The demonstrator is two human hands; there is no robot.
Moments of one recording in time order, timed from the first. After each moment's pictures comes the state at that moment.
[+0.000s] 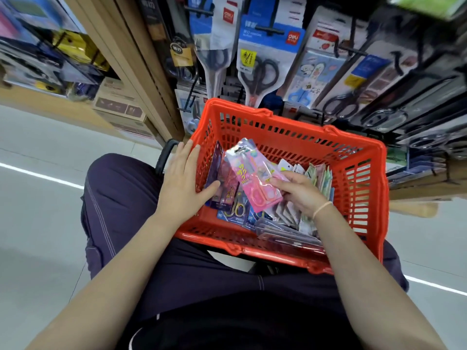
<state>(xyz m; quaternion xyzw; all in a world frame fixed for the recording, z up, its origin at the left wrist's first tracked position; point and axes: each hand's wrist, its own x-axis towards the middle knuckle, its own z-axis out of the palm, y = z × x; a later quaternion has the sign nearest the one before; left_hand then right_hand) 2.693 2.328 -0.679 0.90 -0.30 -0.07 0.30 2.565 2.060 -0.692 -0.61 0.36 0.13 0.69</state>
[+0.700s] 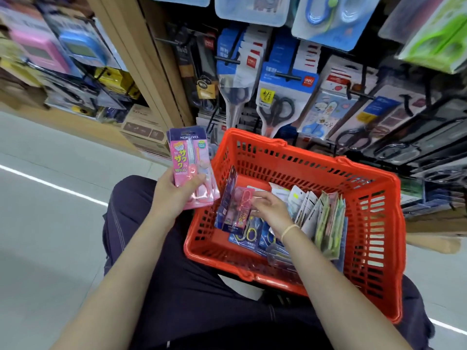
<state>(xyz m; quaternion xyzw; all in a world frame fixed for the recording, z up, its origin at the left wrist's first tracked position) 2.729 2.343 -0.627 0.72 0.05 -0.22 0.66 2.617 2.132 -0.717 -0.62 0.39 0.10 0.67</state>
